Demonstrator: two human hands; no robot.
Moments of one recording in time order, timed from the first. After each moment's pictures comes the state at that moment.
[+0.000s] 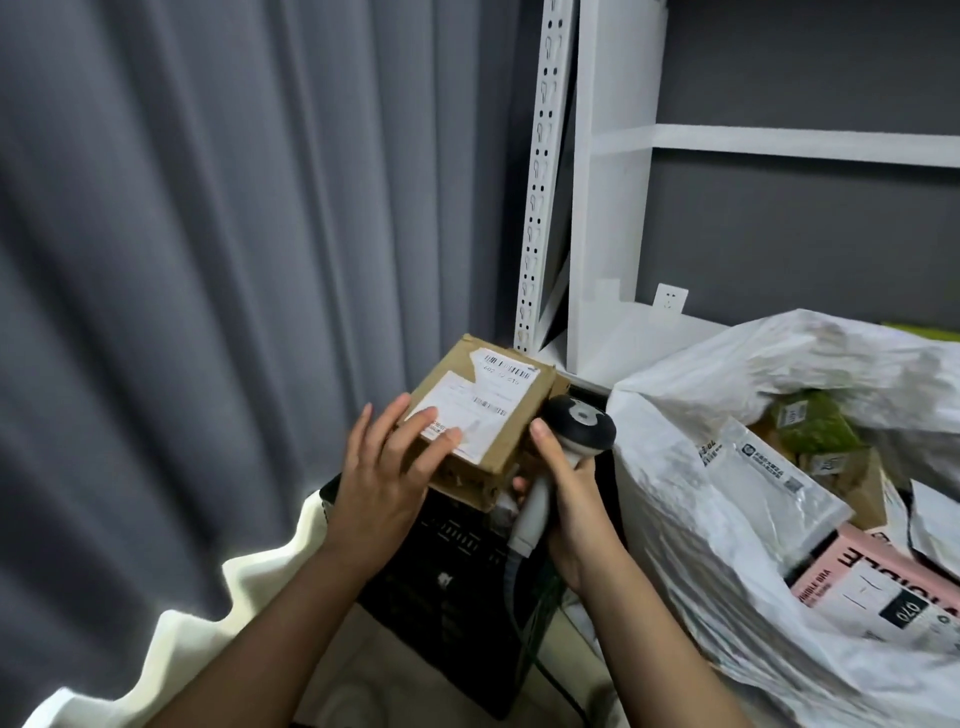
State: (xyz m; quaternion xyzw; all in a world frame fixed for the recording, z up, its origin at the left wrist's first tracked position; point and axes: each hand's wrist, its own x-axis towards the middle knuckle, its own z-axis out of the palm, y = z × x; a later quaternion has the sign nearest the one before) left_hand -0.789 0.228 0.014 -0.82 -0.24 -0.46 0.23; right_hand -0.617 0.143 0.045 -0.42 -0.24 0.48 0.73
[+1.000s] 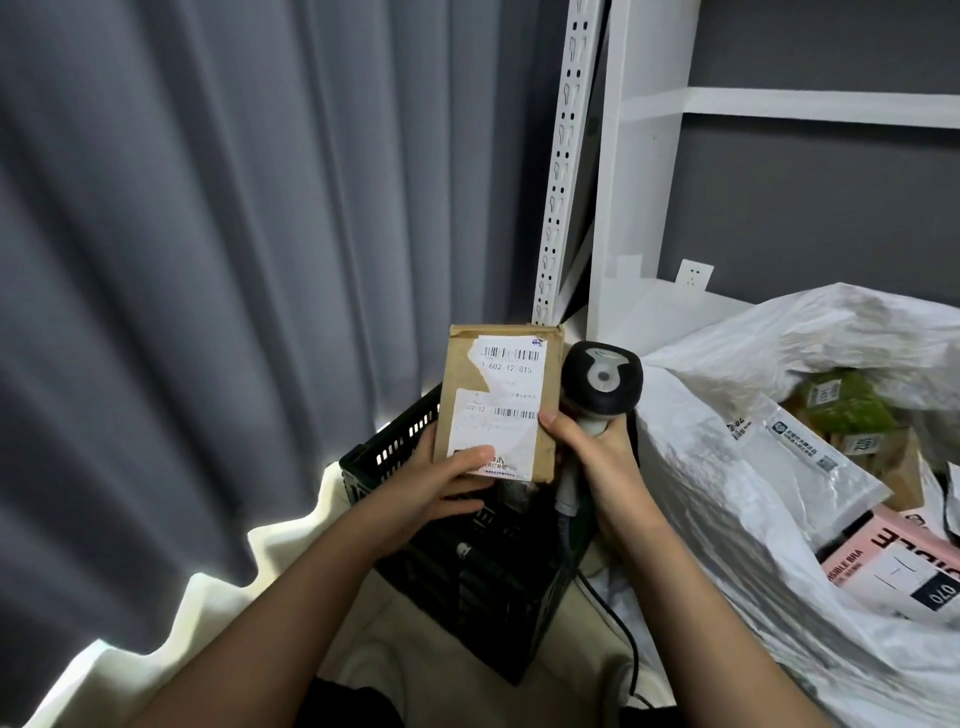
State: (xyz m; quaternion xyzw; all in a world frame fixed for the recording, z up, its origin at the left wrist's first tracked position) left_hand -0.783 0.199 0.039 -0.54 -0.39 -0.28 -0.69; right_hand -0.599 0.153 0.033 -0.47 -0.38 0.40 0.69
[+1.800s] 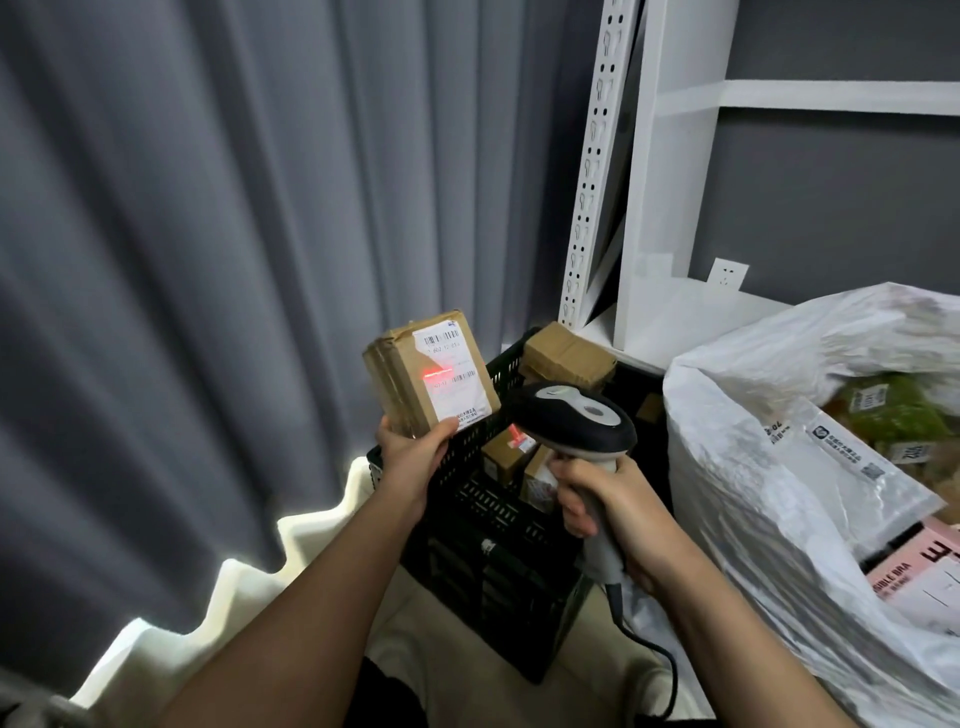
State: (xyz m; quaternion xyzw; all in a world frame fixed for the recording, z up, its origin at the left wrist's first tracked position) left_hand -0.788 0.246 0.000 -0.31 -0.48 -0.53 -0.63; right_hand -0.623 0.118 0.045 -0.45 -0.40 0.55 0.58
